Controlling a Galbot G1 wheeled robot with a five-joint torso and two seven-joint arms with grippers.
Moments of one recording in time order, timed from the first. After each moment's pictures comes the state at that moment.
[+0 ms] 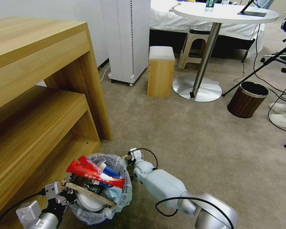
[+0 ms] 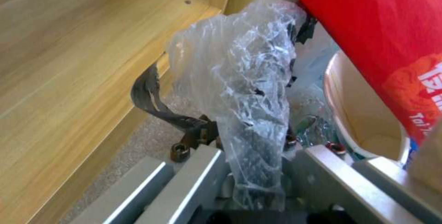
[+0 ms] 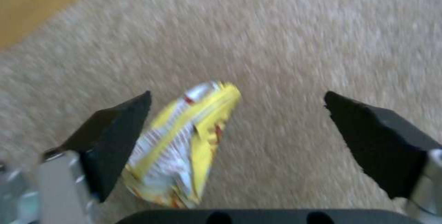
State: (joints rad) left arm 1.88 -1.44 -0.82 -2.37 -0.58 0.55 -0.08; right arm -0.50 1.61 -0.49 0.71 0.71 -0.17 0.25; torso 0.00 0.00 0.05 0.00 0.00
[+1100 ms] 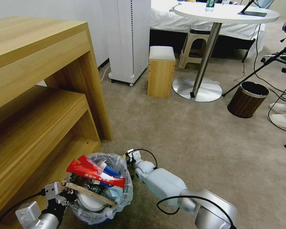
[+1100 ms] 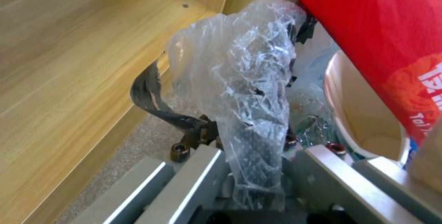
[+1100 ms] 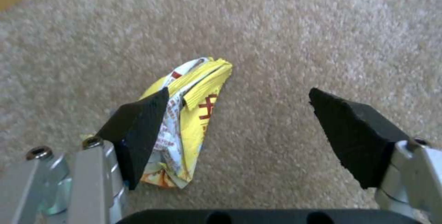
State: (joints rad) left arm 1.89 -1.46 -0.82 -2.39 -0.58 0.54 -0.07; right arm -0.46 1.61 -0.54 0.61 0.70 -0.17 0.14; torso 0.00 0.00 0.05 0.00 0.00
